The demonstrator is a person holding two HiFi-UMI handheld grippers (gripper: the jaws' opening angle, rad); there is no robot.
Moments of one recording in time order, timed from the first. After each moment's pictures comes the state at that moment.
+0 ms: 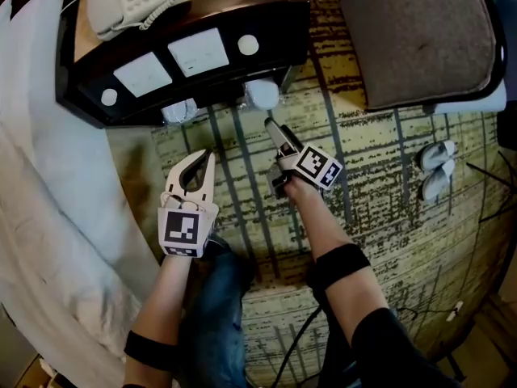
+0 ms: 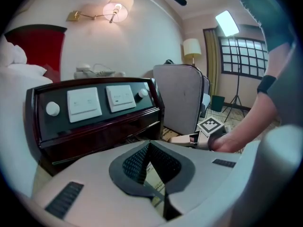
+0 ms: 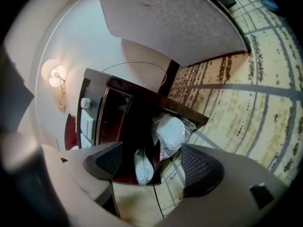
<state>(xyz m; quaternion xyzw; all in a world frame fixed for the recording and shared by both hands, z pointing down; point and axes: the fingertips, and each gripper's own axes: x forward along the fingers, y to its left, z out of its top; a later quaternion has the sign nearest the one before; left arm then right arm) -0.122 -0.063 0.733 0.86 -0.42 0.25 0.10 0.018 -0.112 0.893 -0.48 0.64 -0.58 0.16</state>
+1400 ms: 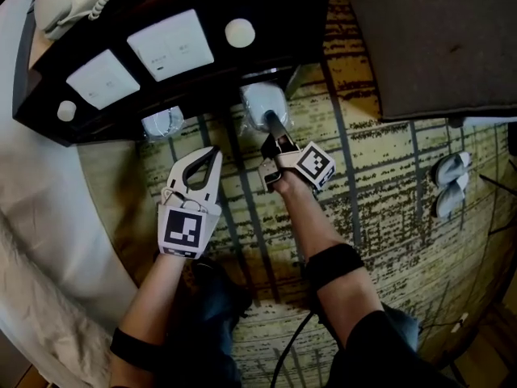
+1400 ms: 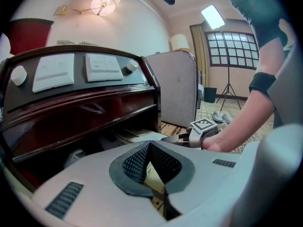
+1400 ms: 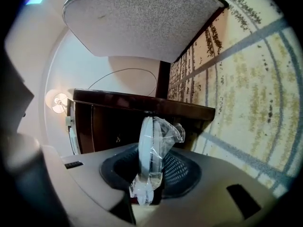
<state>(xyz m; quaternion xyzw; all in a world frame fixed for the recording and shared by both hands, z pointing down) -0.095 -0.099 0.826 0.88 -0.40 0.25 0.08 0.010 -0.169 0.976 -0.43 0.60 -0.59 0.32</state>
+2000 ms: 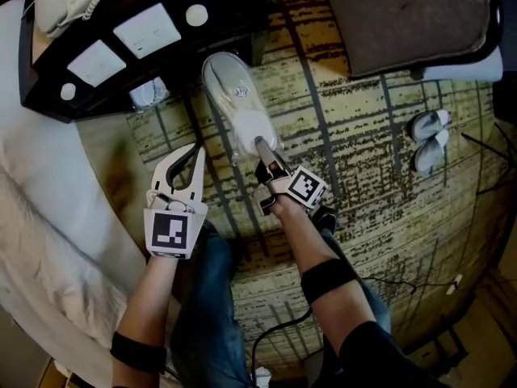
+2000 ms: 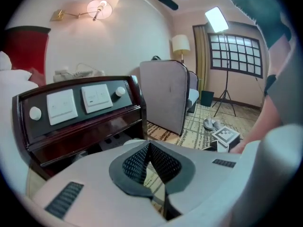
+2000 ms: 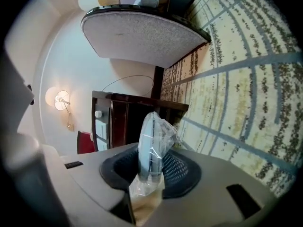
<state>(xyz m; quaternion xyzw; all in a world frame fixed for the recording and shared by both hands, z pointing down) -0.071 -0.027 0.732 0.87 -0.39 0.27 0.12 0.027 0.003 0.904 -0.44 0.57 -0.64 0.28</state>
